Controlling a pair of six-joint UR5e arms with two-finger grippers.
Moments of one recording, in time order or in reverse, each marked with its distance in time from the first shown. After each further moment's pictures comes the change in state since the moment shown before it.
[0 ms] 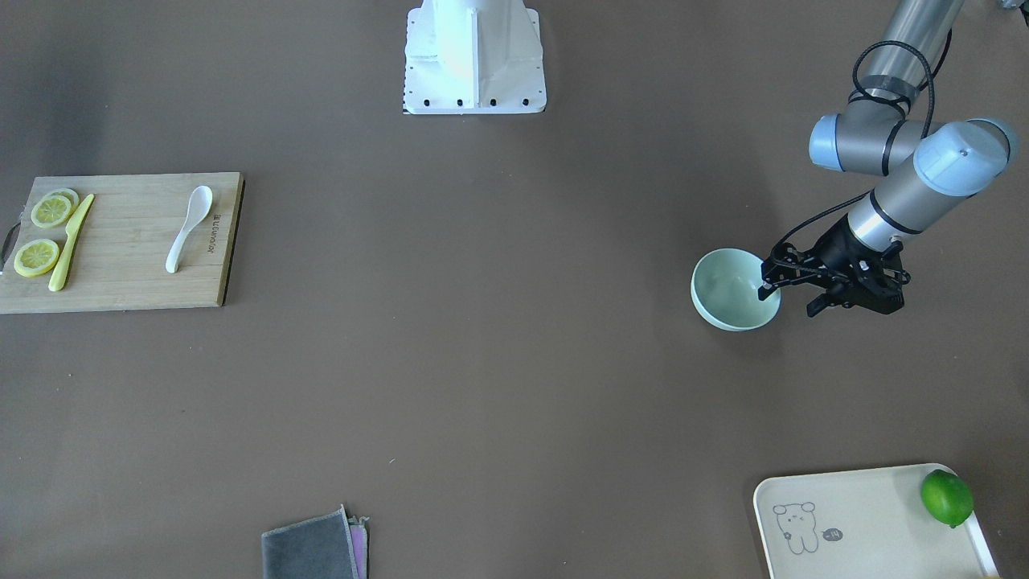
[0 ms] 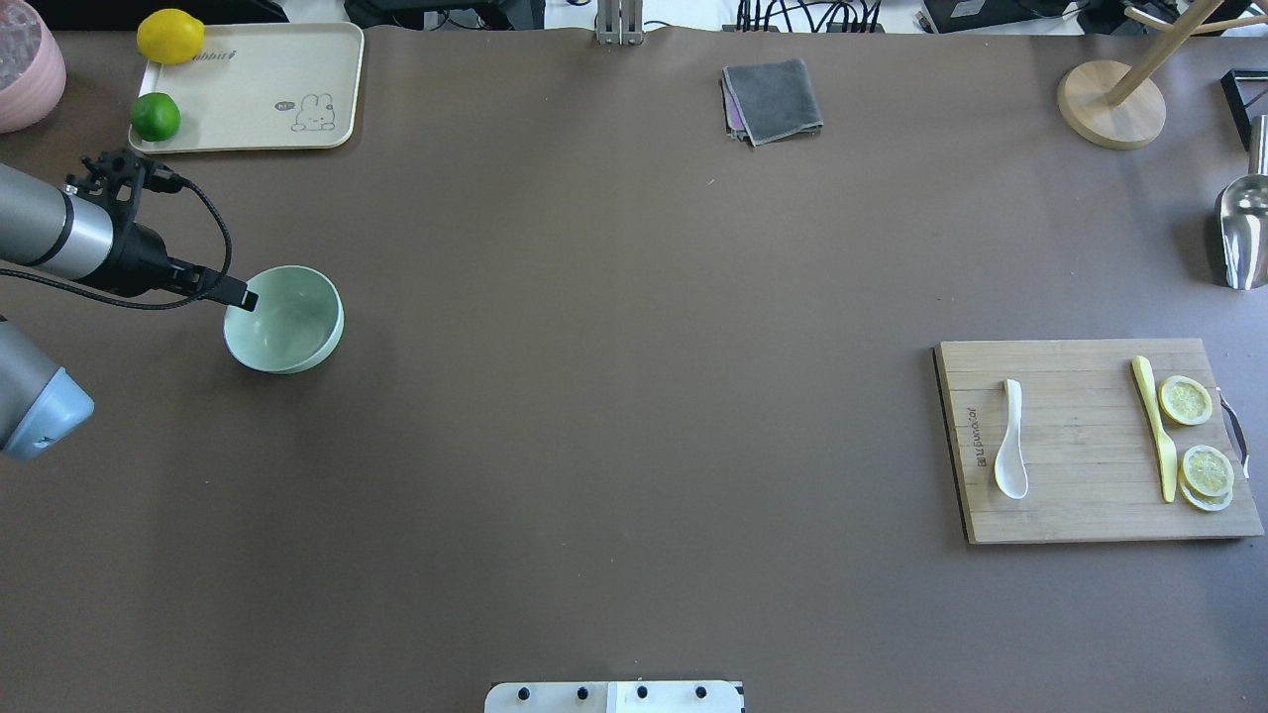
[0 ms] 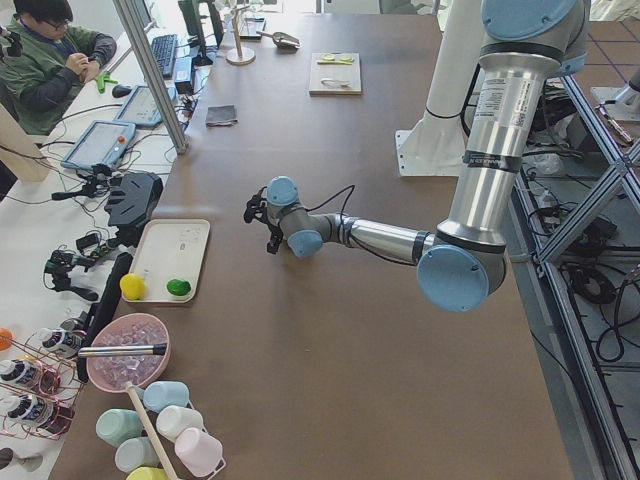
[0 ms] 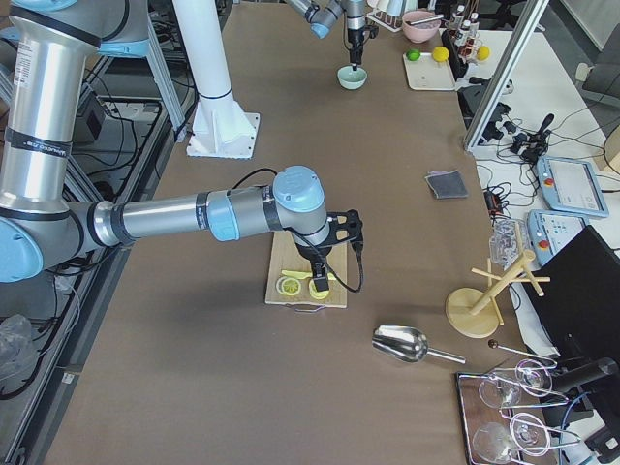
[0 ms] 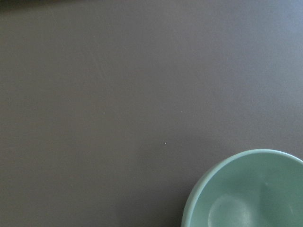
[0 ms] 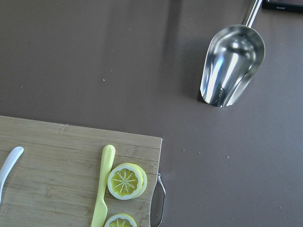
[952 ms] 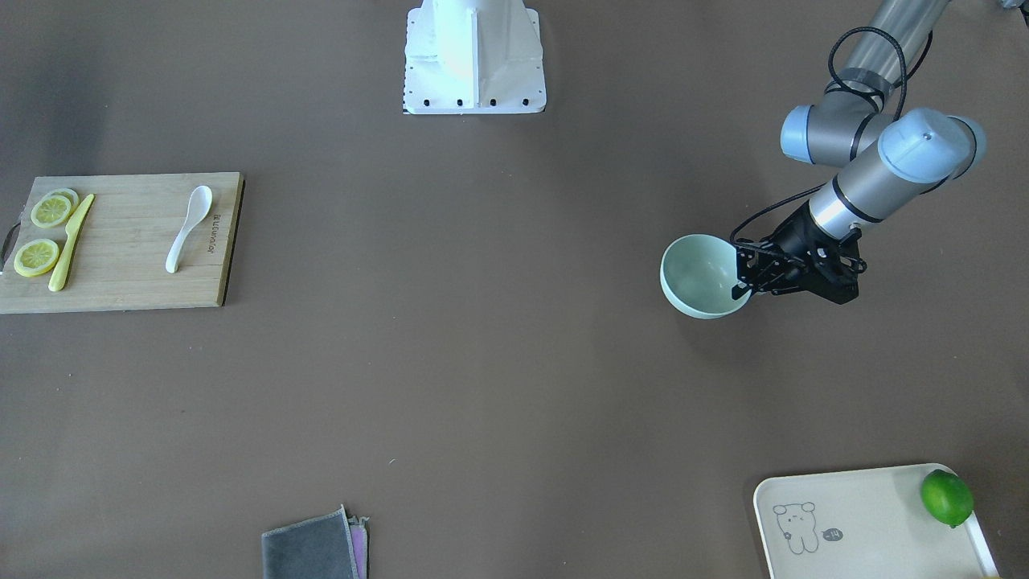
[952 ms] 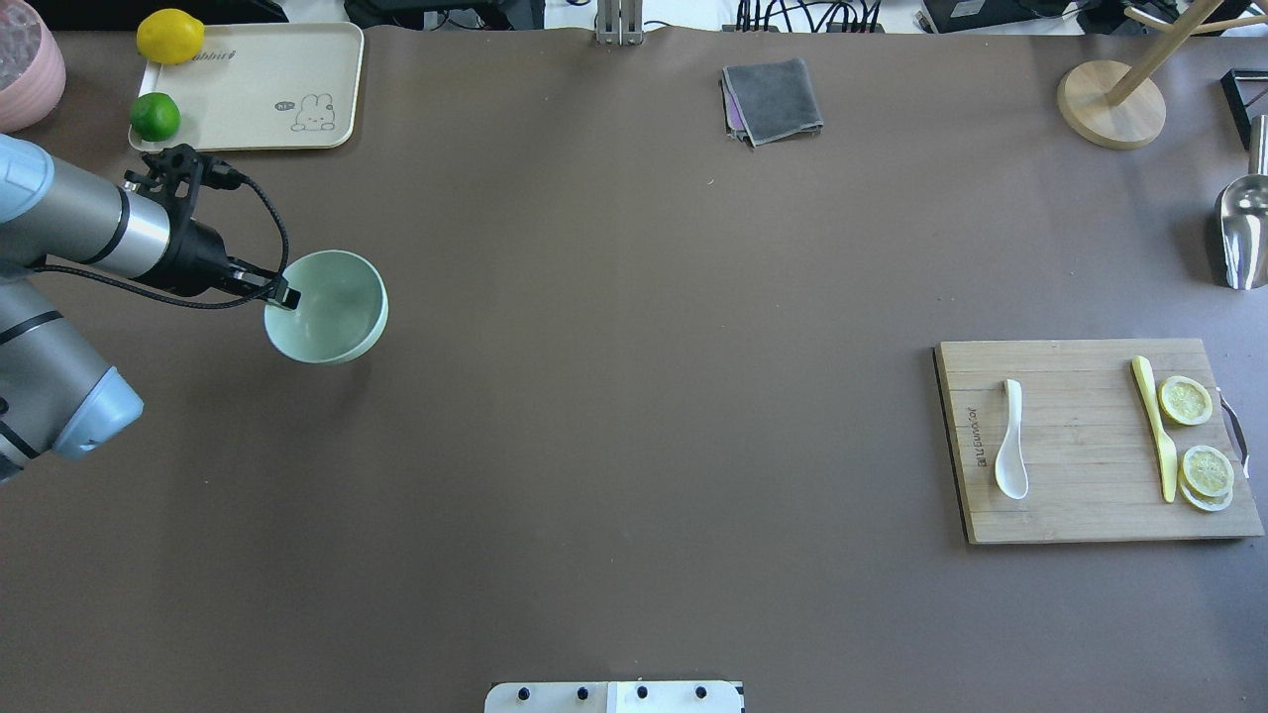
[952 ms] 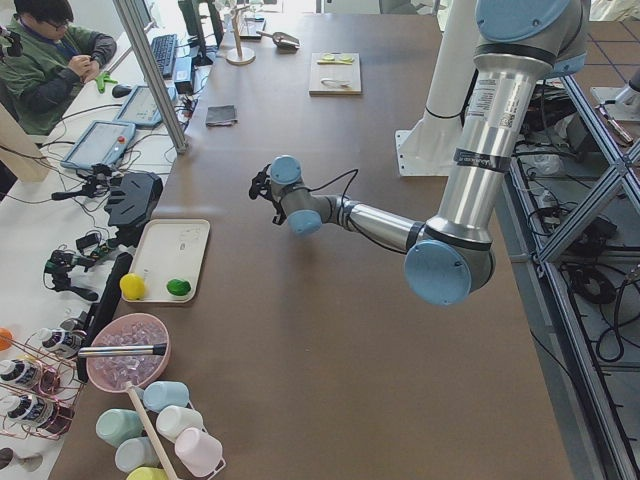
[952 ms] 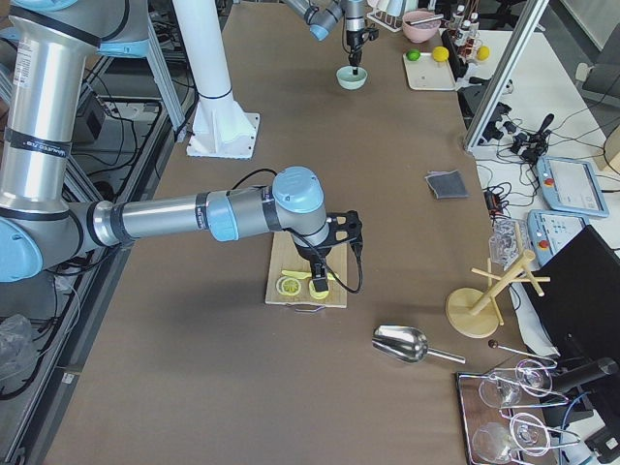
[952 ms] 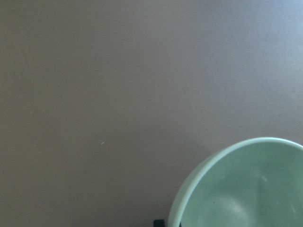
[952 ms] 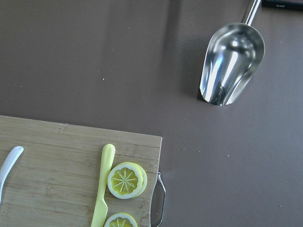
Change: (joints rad) left arm 0.036 -0.089 -0.099 0.072 -0.041 -0.096; right arm 0.000 -0.004 0.000 -0.001 0.002 0.003
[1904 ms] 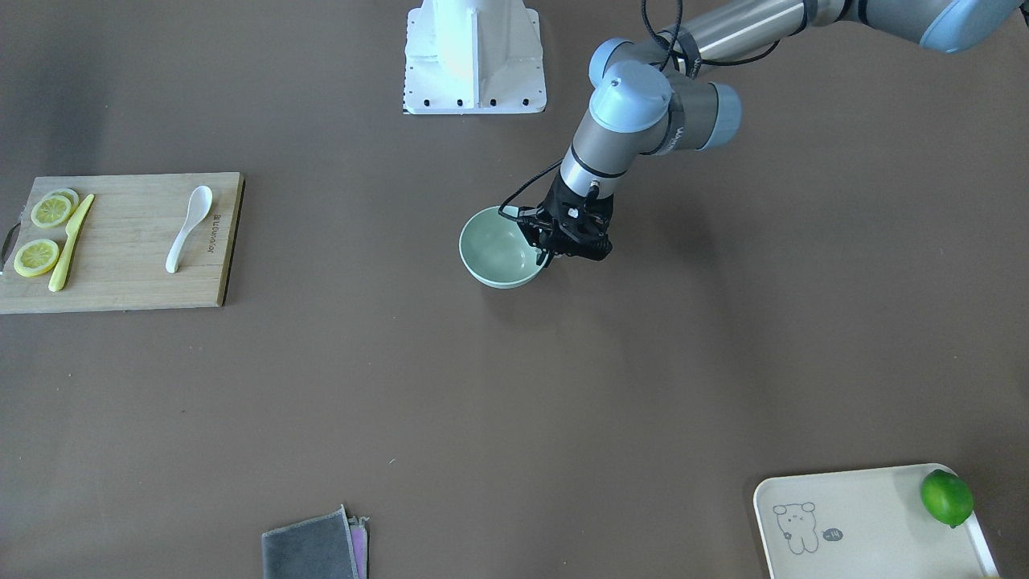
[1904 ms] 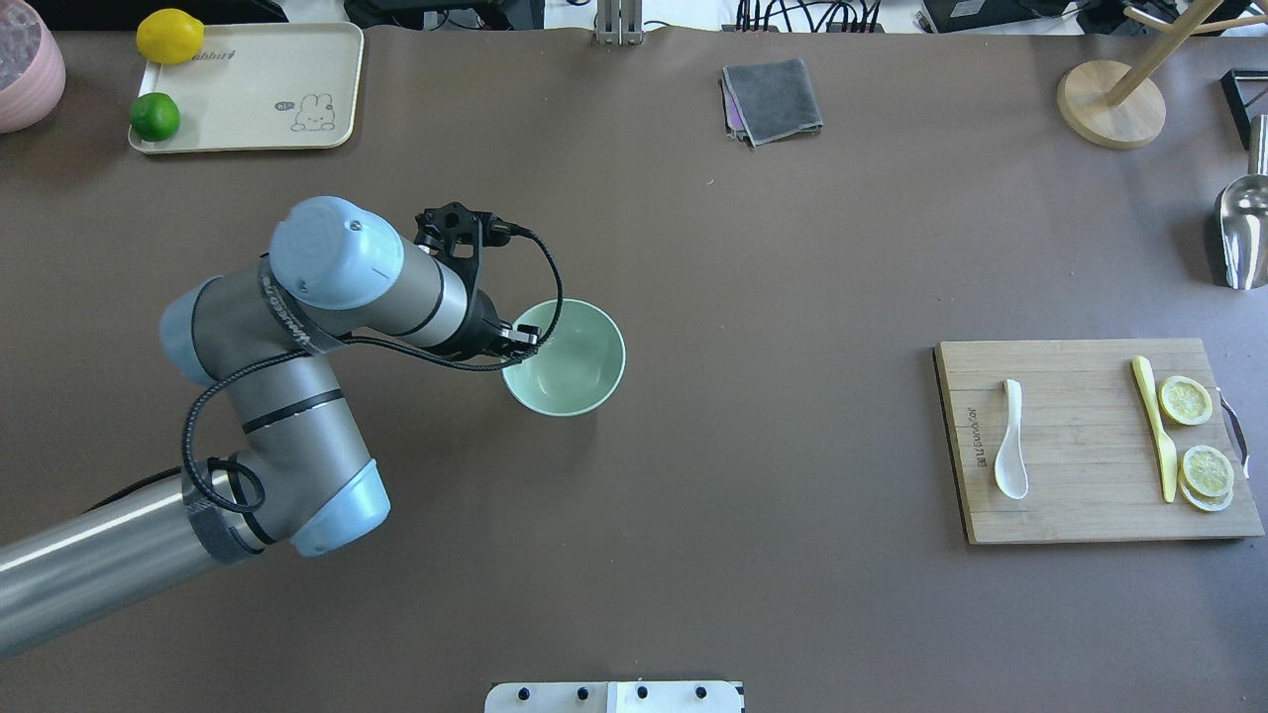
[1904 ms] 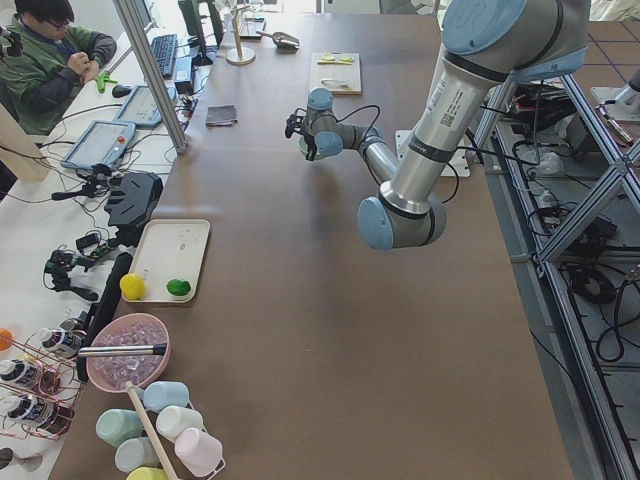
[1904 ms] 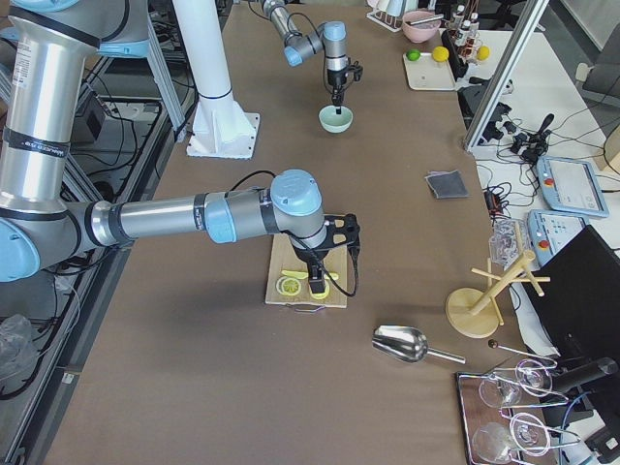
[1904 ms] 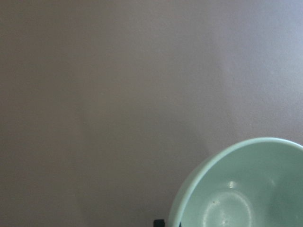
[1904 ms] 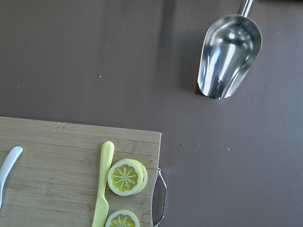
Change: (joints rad) left arm 0.350 -0.341 -0.005 0.347 0.334 -0.264; right arm 0.000 -0.009 0.000 0.001 0.004 0.026
